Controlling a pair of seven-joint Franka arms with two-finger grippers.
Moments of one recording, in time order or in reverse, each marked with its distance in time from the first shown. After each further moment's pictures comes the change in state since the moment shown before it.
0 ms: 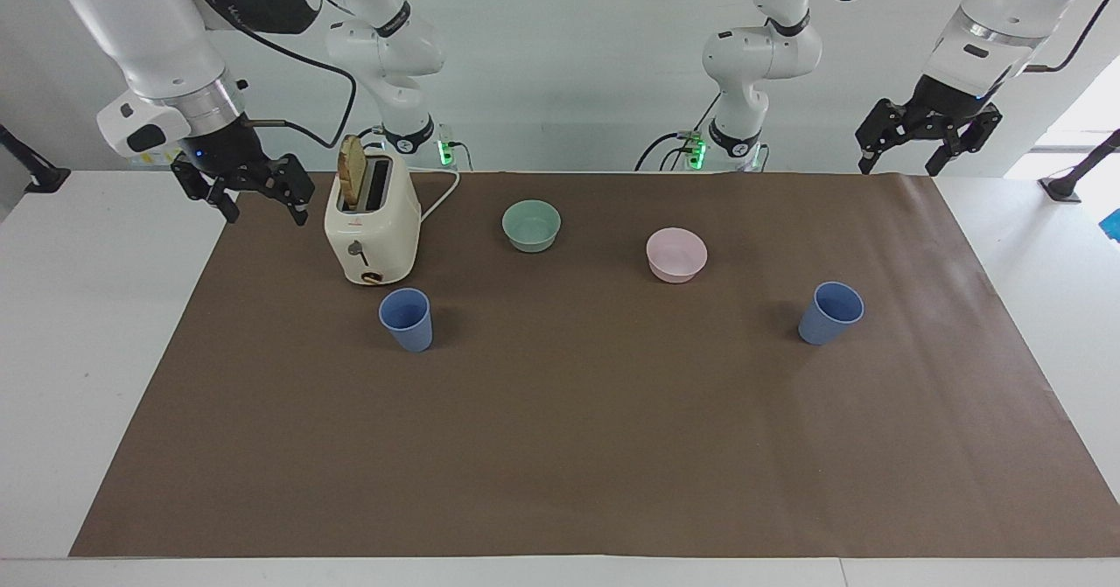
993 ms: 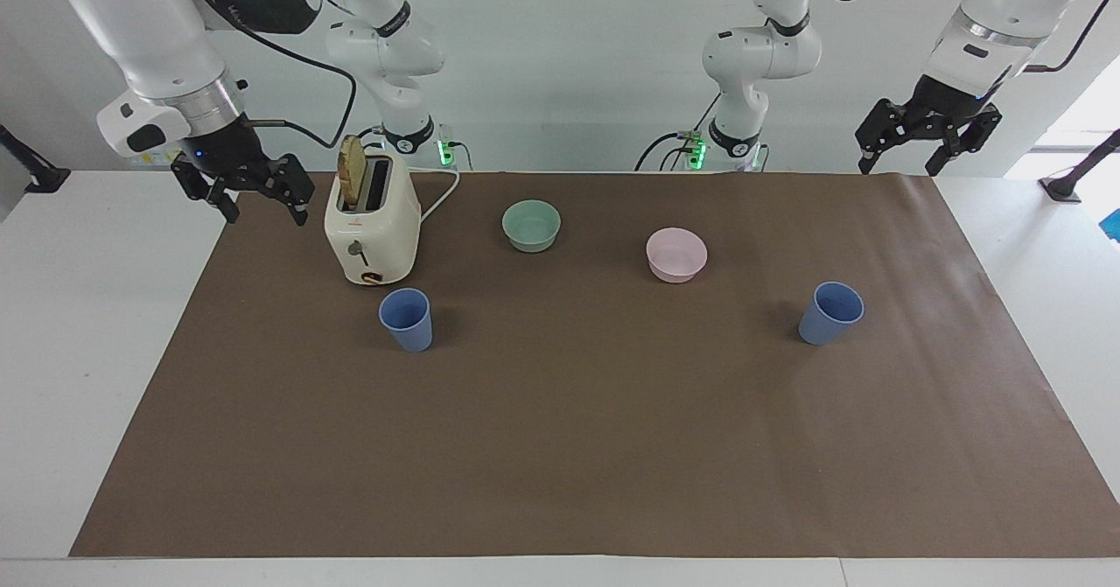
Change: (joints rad) left arm -0.001 0.000 -0.004 0.000 0.000 -0.001 0.000; right arm 0.000 0.000 0.000 0.000 0.000 0.000 0.000
